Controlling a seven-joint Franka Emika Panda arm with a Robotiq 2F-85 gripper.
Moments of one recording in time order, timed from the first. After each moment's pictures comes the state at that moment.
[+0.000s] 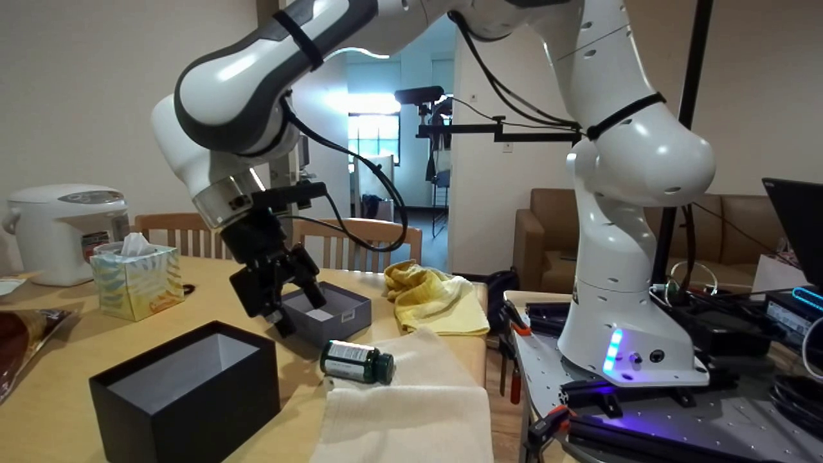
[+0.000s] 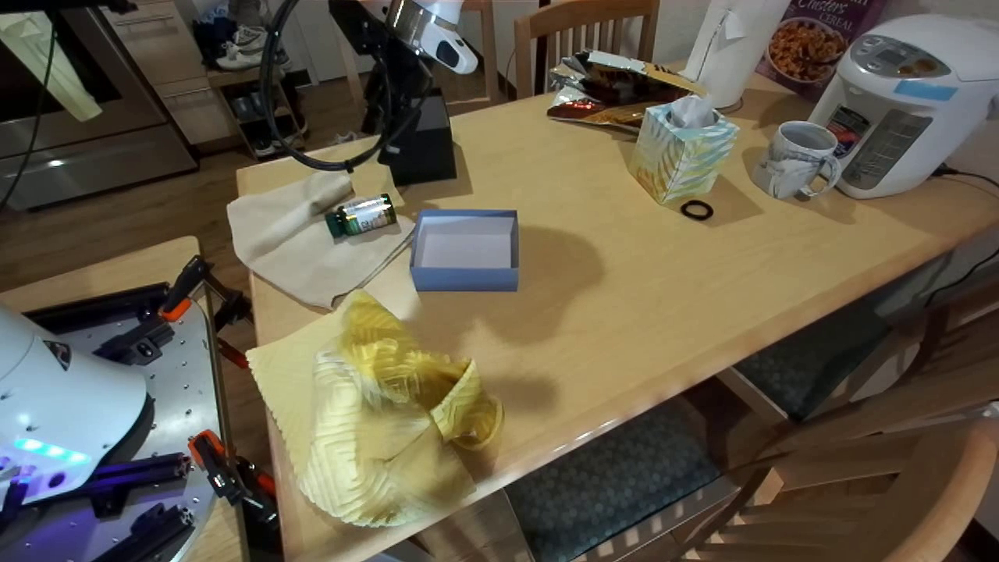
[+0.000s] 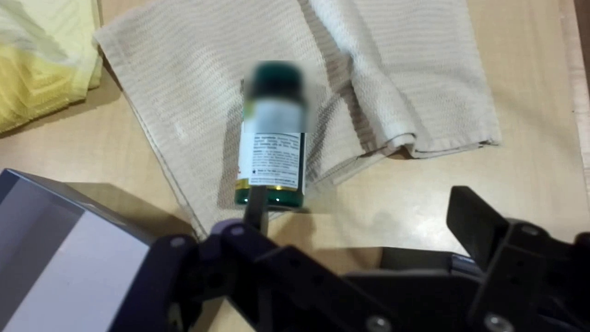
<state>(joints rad) 0.20 0.45 0.08 -1.83 0.16 1.75 0.26</state>
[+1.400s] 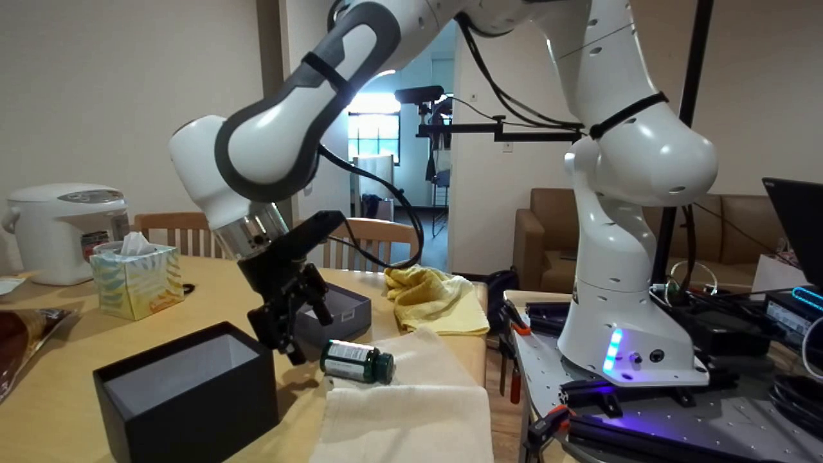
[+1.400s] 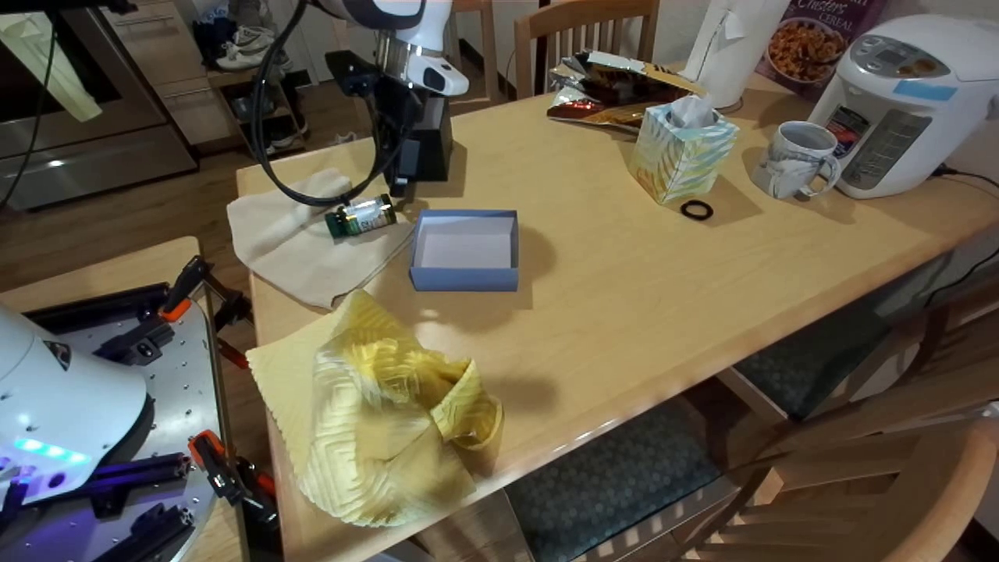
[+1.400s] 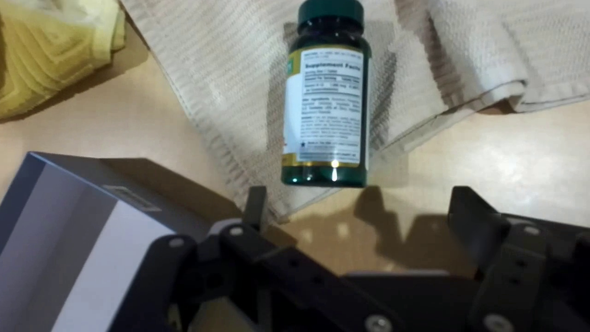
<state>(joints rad) 0.25 0.44 0.07 -1.99 -0.01 2.01 0.42</state>
